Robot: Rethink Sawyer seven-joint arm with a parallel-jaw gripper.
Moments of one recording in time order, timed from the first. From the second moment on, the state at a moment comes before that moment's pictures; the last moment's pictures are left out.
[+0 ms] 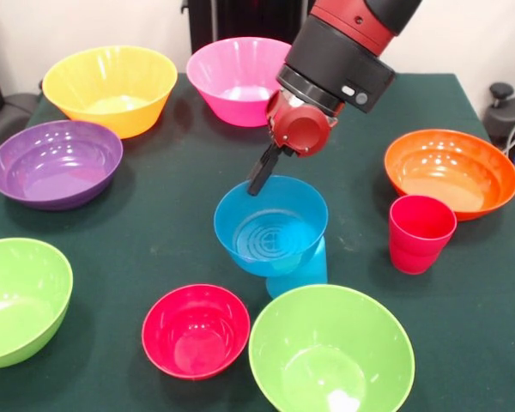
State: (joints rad) arm 0.34 -0.24 -0.53 1.67 1.15 -0.12 2.44
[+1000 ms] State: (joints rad) arm 0.43 -0.14 -0.64 1.62 1.19 0.00 2.44
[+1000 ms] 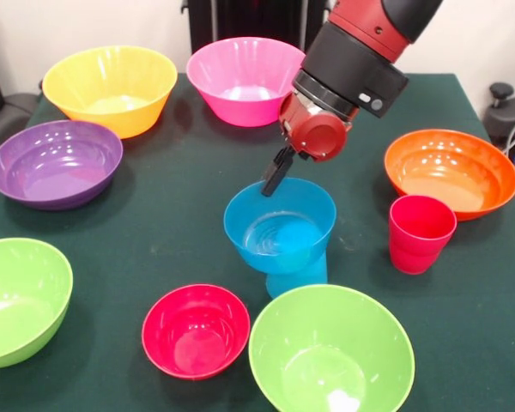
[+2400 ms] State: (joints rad) arm 0.44 -0.05 -0.77 1.53 1.19 0.15 2.61
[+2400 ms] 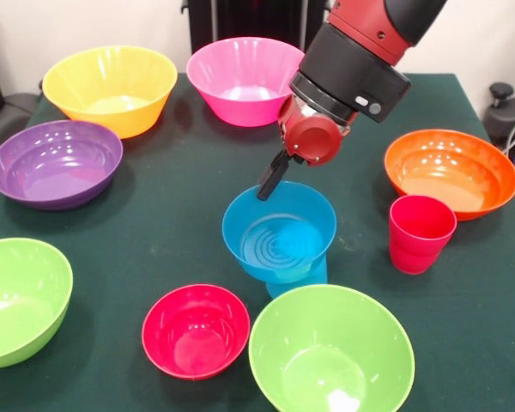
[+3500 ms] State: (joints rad) arm 0.44 -0.02 -0.84 1.48 1.19 0.21 2.68
